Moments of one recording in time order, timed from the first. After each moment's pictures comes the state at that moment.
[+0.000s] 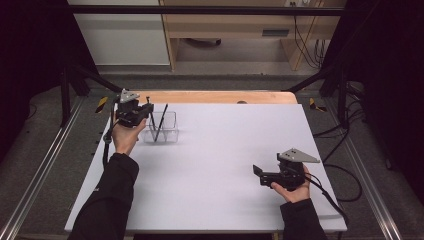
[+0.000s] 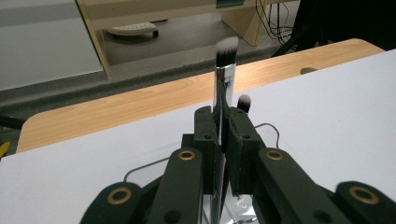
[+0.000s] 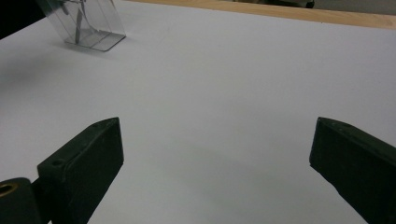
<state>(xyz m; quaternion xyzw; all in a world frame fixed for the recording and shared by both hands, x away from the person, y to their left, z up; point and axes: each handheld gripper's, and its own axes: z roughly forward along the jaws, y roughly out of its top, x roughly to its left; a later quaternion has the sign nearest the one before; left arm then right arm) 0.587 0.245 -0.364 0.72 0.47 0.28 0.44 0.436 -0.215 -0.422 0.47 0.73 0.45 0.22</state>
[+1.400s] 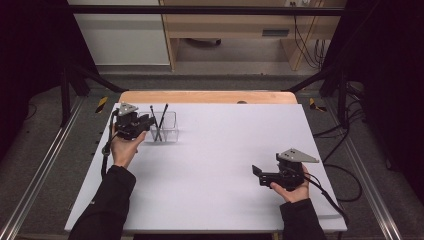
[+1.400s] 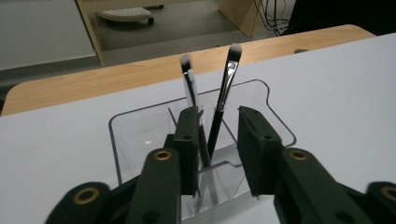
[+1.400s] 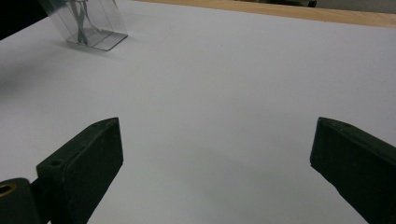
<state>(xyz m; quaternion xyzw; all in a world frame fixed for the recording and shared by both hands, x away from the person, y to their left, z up) 0.560 0.250 -0.385 0.71 0.48 0.27 0.44 0.436 -0.213 -0.423 0.47 0.73 0.45 0.21</state>
